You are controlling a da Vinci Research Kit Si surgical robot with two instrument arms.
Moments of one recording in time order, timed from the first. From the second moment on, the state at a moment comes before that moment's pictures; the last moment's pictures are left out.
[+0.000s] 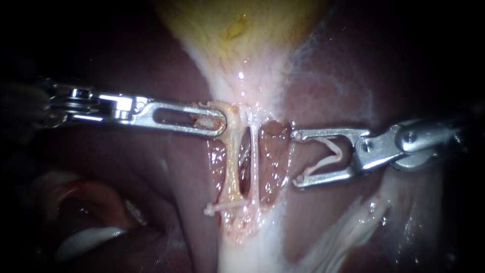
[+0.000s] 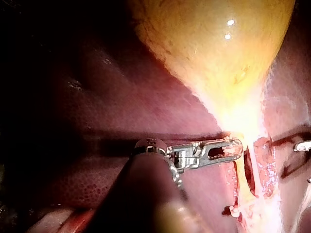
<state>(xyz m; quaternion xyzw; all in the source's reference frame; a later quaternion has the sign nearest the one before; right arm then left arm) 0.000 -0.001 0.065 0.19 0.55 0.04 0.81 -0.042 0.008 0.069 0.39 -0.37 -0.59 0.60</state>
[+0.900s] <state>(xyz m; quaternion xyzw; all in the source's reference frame) 0.001 -0.002 0.064 0.20 0.55 0.05 0.81 -0.038 0.009 0.063 0.39 -0.37 -0.60 0.59</state>
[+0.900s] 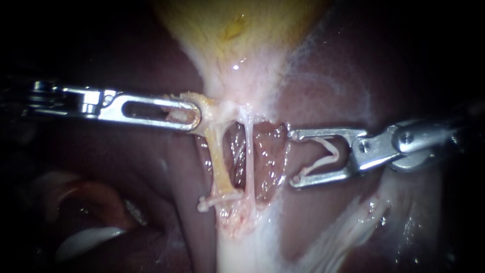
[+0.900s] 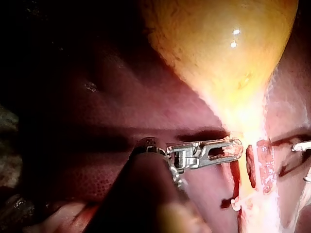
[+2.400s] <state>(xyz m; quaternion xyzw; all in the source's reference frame) 0.014 -0.008 0.074 0.27 0.53 0.10 0.80 -0.039 0.008 0.063 0.39 -0.37 -0.60 0.59</state>
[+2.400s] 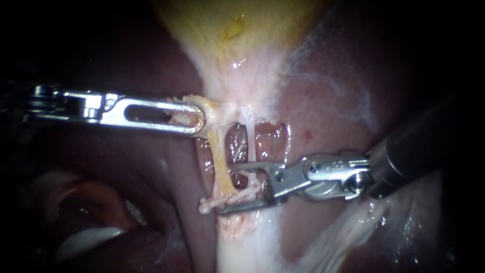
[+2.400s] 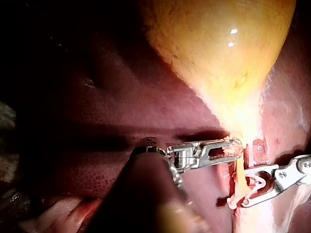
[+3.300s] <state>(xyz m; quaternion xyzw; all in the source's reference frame) 0.017 -0.008 0.076 0.37 0.56 0.17 0.72 -0.039 0.008 0.063 0.39 -0.37 -0.60 0.59</state>
